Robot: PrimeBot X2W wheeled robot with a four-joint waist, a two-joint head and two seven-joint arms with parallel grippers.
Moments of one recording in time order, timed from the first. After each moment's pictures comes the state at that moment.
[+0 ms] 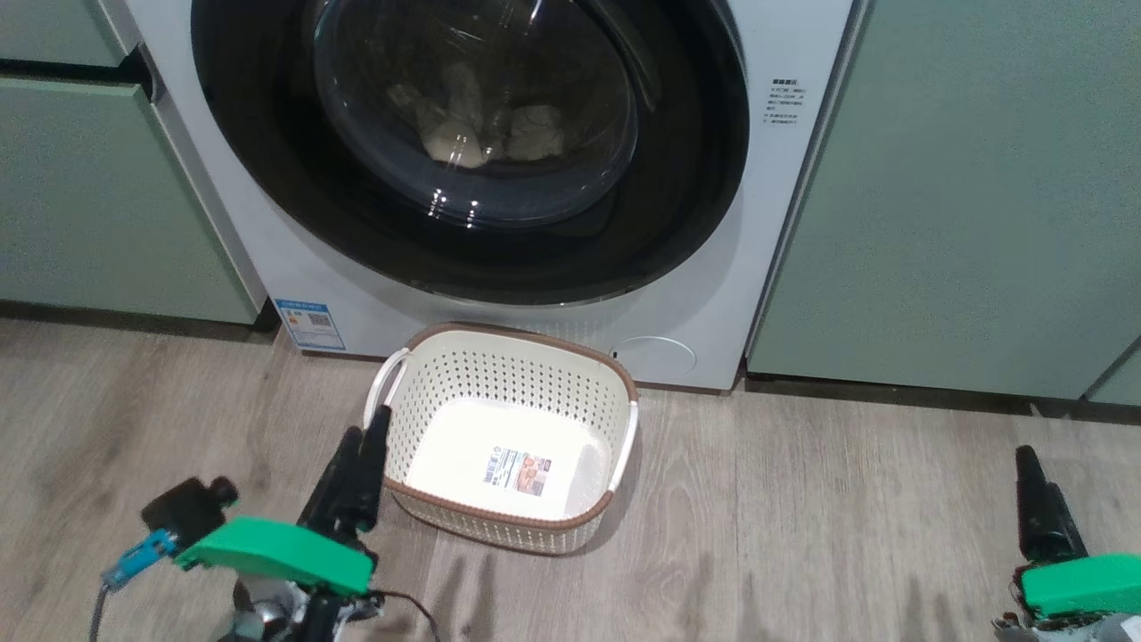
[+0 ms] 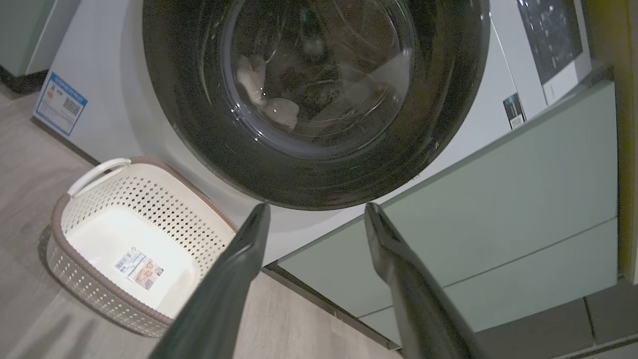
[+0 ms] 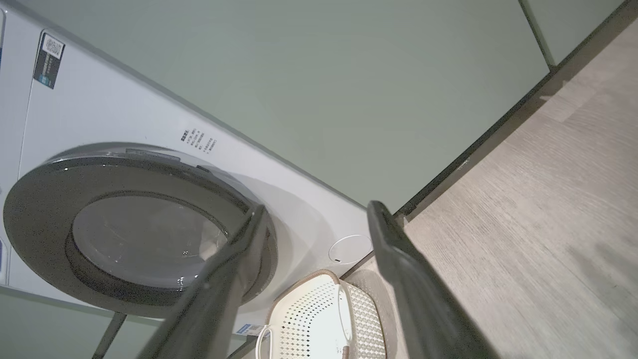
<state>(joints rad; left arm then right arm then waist) -0.03 0.03 0.05 0.23 -0.96 -0.12 -0.06 -0.03 -0.06 -0.07 0.31 1.00 0.13 -0.06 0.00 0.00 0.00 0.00</state>
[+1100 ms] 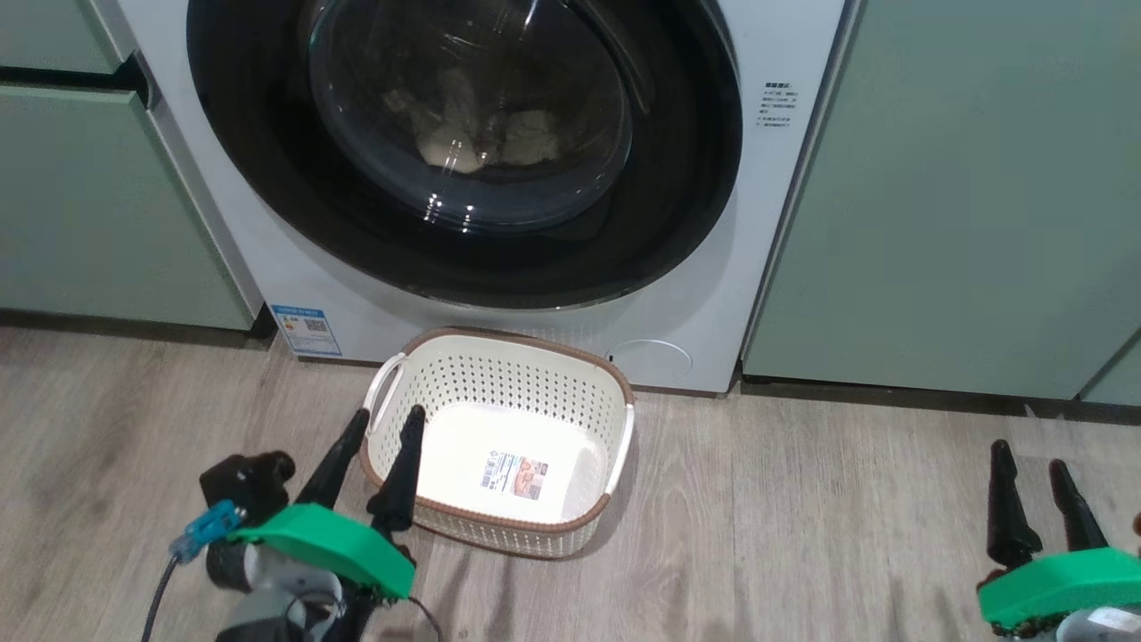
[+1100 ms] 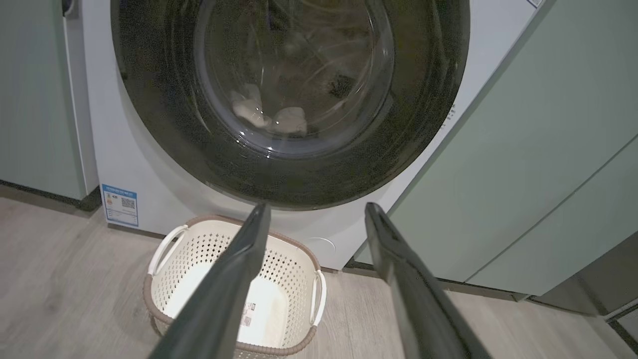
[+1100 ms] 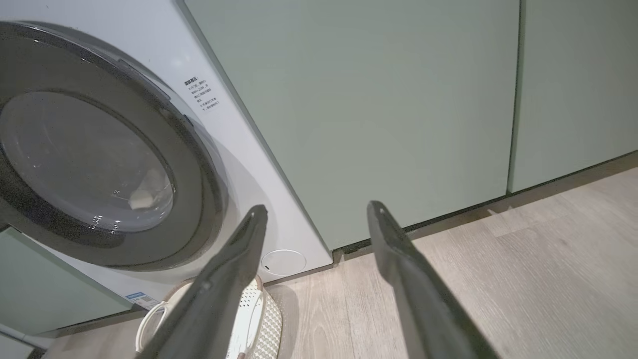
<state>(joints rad) -0.06 0.04 -0.01 0.25 -0.45 -0.05 -0.15 -0.03 -0.07 -0.03 0.30 0.49 0.13 -0.15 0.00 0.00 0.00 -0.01</state>
